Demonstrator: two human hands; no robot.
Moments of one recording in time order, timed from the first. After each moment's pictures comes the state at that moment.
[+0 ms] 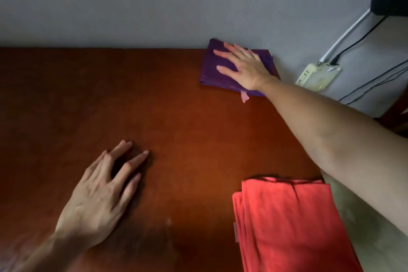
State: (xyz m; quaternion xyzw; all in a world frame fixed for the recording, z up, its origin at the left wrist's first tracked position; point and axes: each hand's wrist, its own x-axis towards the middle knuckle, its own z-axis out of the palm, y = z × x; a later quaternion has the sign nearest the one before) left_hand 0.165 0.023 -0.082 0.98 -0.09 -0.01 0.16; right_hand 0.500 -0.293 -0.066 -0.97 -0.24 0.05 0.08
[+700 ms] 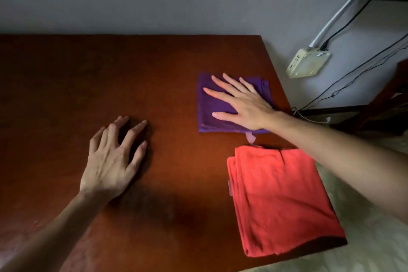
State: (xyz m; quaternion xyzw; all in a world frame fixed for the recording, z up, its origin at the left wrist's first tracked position) left_hand 0.156 0.015 -0.080 0.99 -0.01 0.01 0.14; right_hand 0.340 -0.314 -0.079 -0.93 -0.38 0.04 0.02
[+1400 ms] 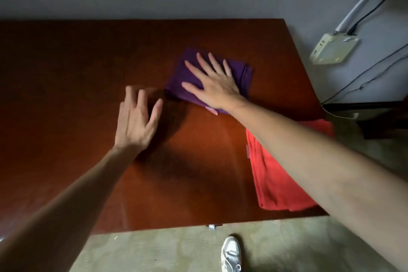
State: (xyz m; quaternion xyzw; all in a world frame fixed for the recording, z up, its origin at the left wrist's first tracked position) left_hand 0.148 0.016 -0.075 0.95 0.05 0.15 0.26; right_hand 0.293 -0.177 -0.082 -0.96 -0.26 0.01 0.08
